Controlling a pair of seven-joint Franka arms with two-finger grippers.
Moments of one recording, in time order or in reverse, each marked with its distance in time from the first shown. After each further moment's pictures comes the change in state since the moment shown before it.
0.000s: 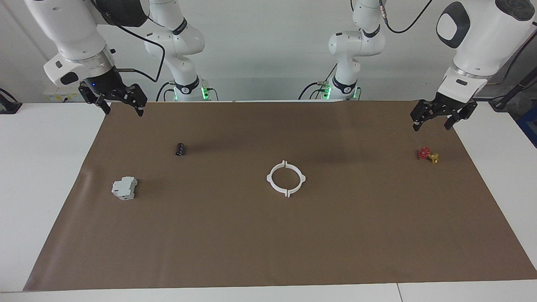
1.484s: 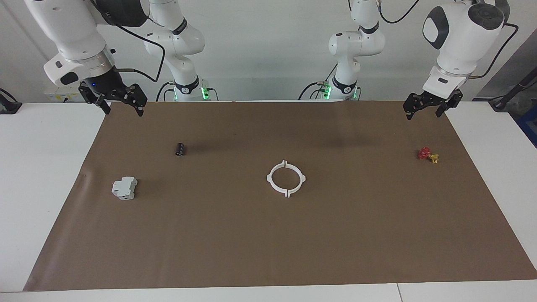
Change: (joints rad) left arm 0.031 -0.161 -0.013 -0.270 0.096 0.027 0.000; right arm 0.000 0.000 0.000 0.000 0.000 0.000 0.000
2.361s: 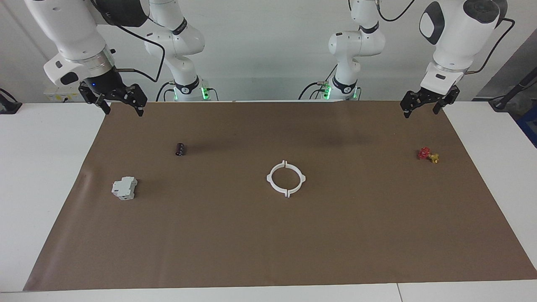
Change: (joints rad) left arm -0.006 -0.046 0.012 -0.039 0.007 0.002 -0.018; right arm 0.000 0.000 0.000 0.000 0.000 0.000 0.000
